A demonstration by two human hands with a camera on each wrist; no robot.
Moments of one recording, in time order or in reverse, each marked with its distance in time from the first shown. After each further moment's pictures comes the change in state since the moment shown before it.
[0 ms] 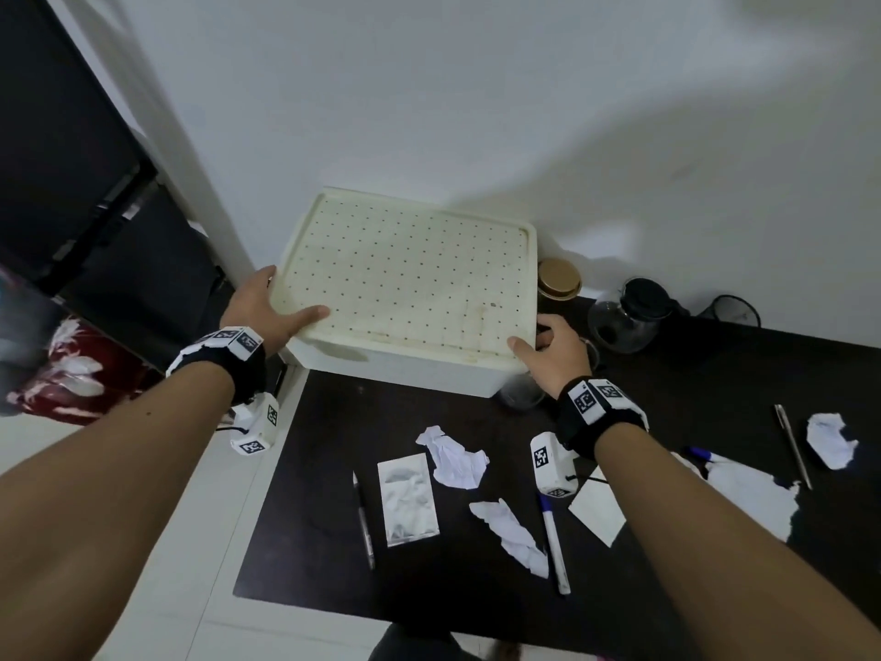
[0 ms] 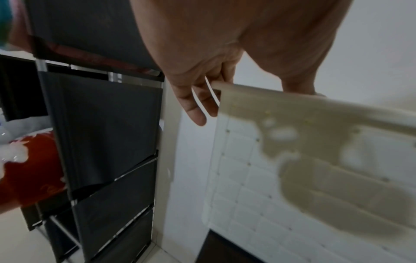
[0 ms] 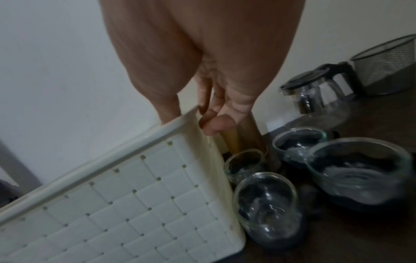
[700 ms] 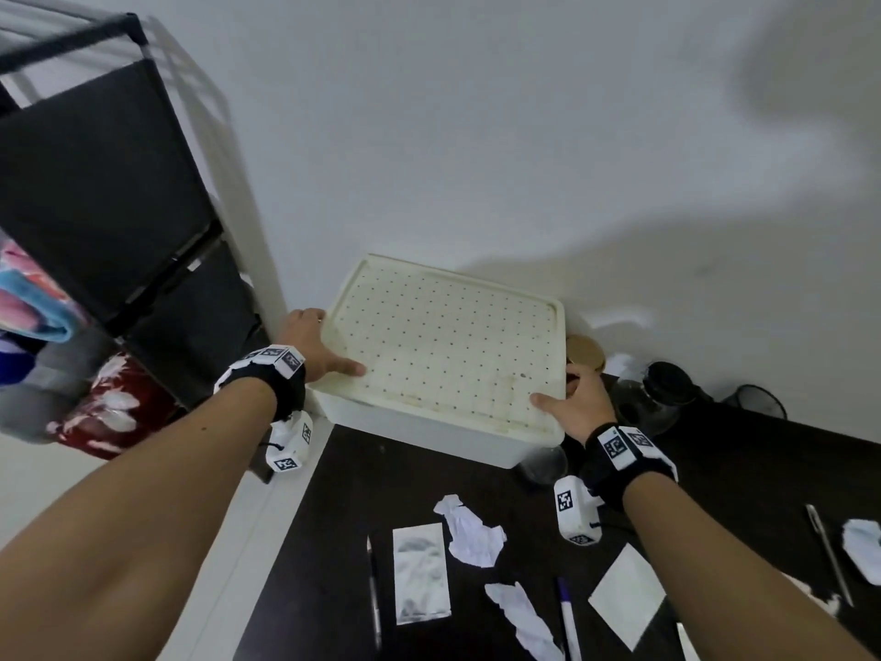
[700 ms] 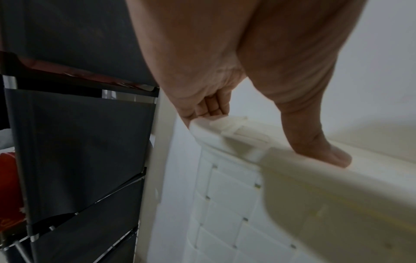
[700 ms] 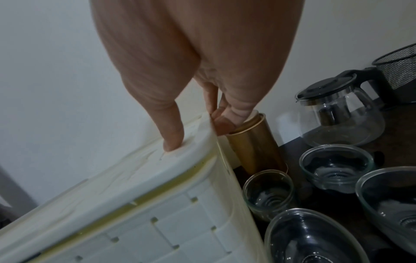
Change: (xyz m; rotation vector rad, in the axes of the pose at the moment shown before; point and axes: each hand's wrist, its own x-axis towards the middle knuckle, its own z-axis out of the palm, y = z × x) left_hand 0.028 0.026 -0.018 0.074 -0.074 -0.059; right_hand 0.033 -0.030 -0.008 -0.003 -0.030 0.017
